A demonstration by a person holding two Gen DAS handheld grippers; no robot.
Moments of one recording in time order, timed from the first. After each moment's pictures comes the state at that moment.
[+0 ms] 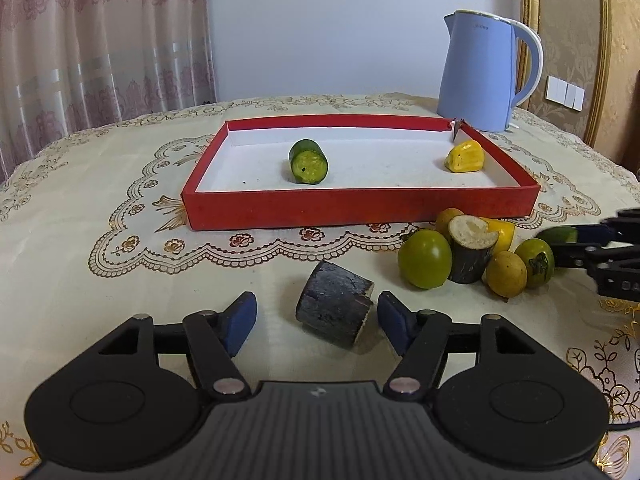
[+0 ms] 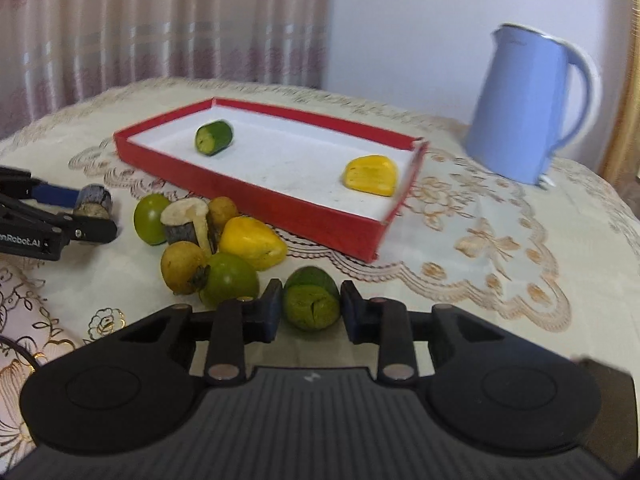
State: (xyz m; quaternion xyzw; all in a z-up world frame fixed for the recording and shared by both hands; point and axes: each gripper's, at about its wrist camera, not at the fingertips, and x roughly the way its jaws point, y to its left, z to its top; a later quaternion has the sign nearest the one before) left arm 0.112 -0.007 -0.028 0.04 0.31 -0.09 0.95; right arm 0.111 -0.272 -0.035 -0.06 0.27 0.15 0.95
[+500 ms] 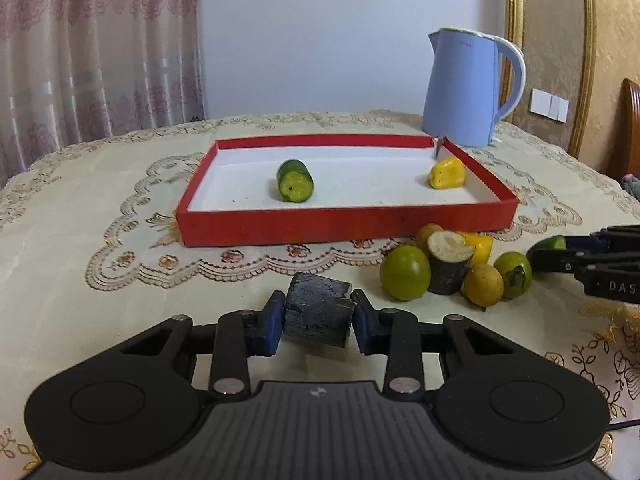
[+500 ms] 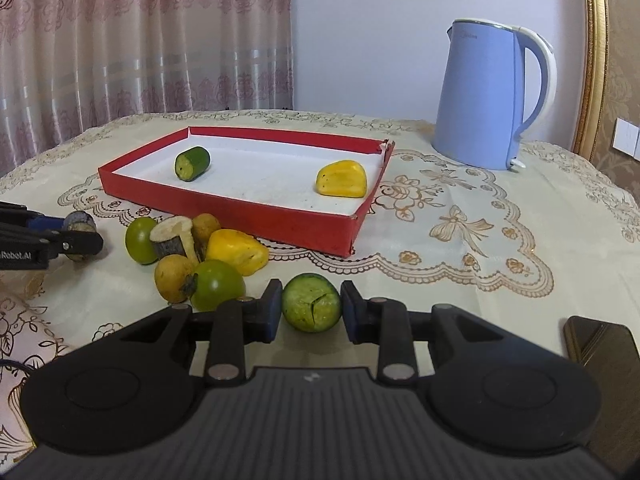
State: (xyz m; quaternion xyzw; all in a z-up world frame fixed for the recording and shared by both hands) left arm 0.102 -0.006 -0.019 0.03 0.29 -0.10 0.95; right arm 0.103 -0.282 -0.037 -0.02 0.25 0.13 0.96
